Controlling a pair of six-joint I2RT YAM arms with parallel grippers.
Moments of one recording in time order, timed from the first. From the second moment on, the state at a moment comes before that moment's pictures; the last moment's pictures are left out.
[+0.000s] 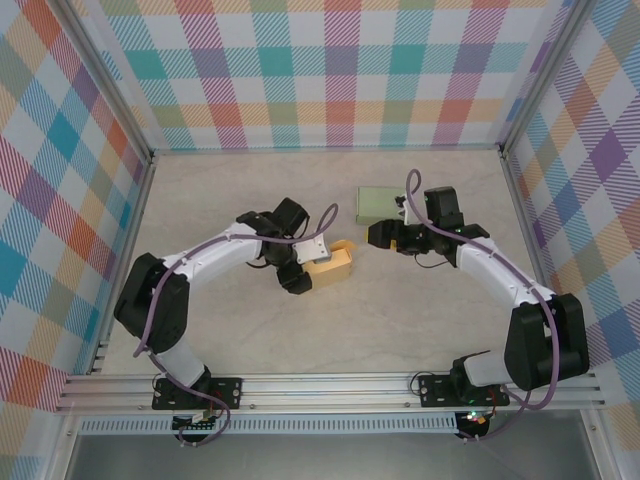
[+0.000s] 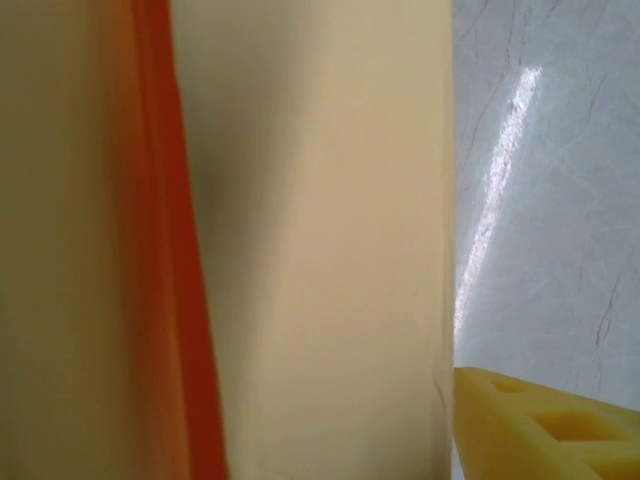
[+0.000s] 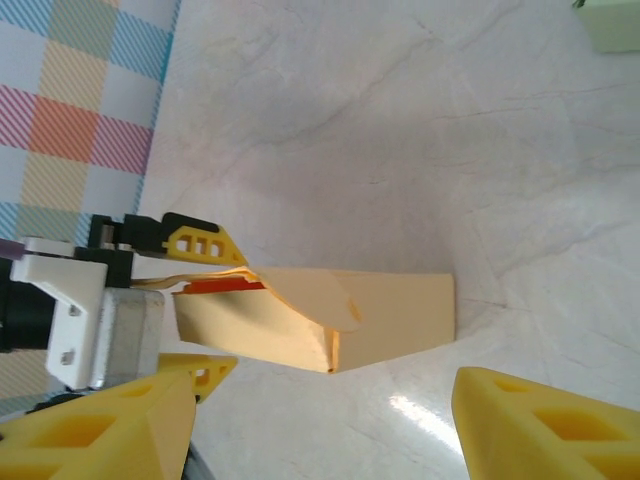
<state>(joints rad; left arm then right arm) -0.61 1.68 1.22 -0.83 0.23 0.62 0.28 1.37 0.92 -0.37 -0.71 0.39</state>
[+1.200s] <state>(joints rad) -0.68 1.27 0.70 -0.11 -0.02 0.47 0.45 1.57 1.10 -0.43 -0.58 -0.01</state>
